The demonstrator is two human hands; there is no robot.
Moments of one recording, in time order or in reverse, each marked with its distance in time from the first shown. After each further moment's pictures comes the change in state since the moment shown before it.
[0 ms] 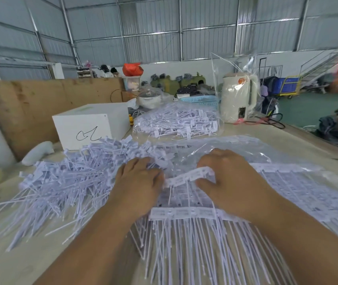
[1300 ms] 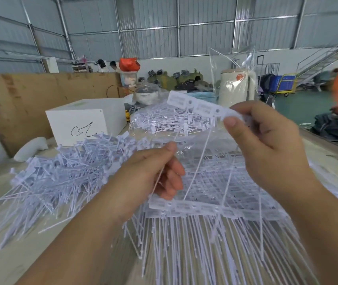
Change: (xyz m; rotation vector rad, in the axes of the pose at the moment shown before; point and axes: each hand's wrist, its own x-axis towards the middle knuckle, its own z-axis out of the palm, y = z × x) left_hand -0.026 0.045 -0.050 -1.308 -0.190 0.044; right_hand 0.000 0.007 -0.036 0.510 0.592 -0.080
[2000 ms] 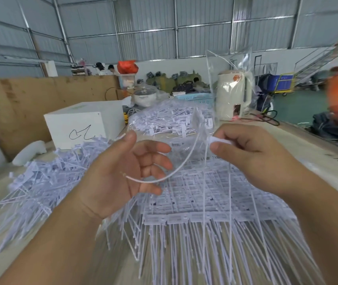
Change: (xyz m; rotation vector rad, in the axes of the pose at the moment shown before) left_hand 0.004 -0.001 -0.038 -0.380 -0.248 -0.043; right_hand 0.004 0.010 -0.012 0.105 -0.455 0.166
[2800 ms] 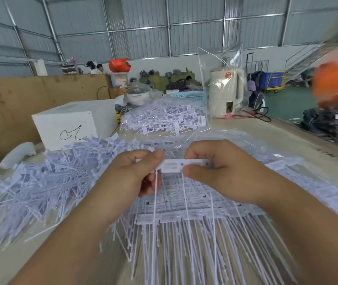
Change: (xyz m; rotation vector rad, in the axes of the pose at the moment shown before) left_hand 0.010 -0.021 0.028 0.467 0.383 0.091; right_hand -0.006 -0.003 0.021 -0.010 -0.238 0.134
